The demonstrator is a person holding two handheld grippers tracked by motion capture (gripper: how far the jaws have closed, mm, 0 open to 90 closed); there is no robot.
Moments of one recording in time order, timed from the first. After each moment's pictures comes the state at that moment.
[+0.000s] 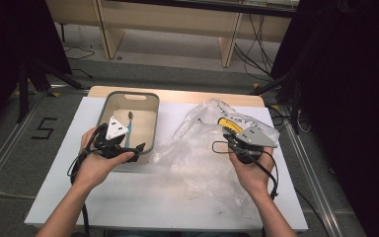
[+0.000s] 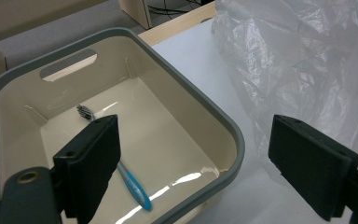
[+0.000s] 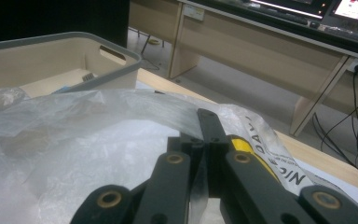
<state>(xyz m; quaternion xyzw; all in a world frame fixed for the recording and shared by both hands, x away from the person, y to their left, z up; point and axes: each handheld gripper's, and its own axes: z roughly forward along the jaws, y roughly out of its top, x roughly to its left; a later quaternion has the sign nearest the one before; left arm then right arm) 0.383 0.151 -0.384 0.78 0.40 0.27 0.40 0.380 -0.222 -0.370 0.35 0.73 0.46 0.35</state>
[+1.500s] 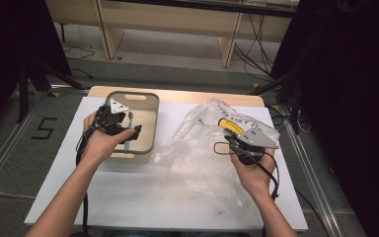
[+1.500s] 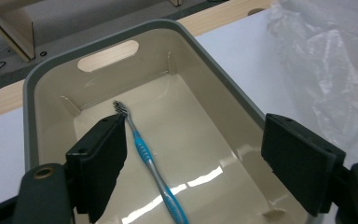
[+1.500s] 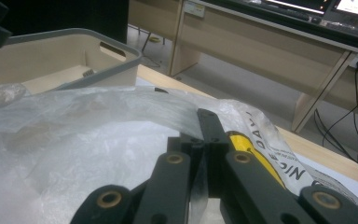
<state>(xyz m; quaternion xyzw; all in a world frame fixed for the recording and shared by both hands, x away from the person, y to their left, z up) 0.445 0.153 -0.372 0.77 0.47 0.26 0.35 0.378 -0.225 -0.372 0.35 0.74 0.46 0.35</state>
